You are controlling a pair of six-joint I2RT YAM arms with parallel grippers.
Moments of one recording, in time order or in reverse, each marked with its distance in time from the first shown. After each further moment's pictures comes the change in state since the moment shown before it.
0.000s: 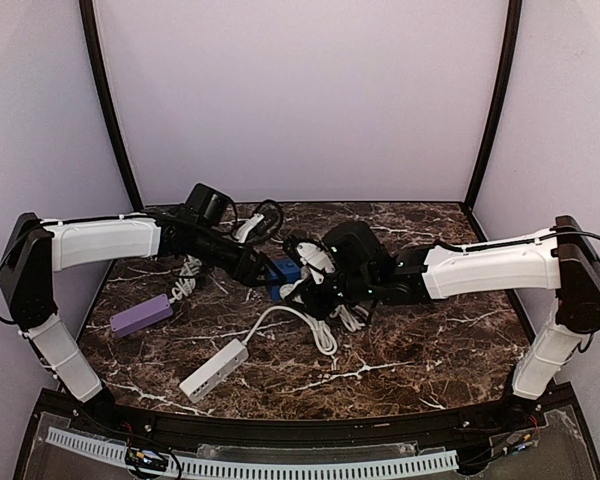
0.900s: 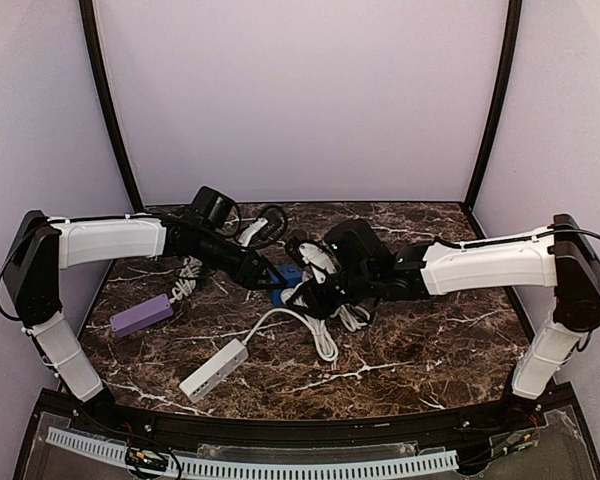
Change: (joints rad) left arm -0.008 0.035 0.016 -0.023 0.023 0.032; right arm -0.029 0.014 0.012 -0.040 -0.068 0.051
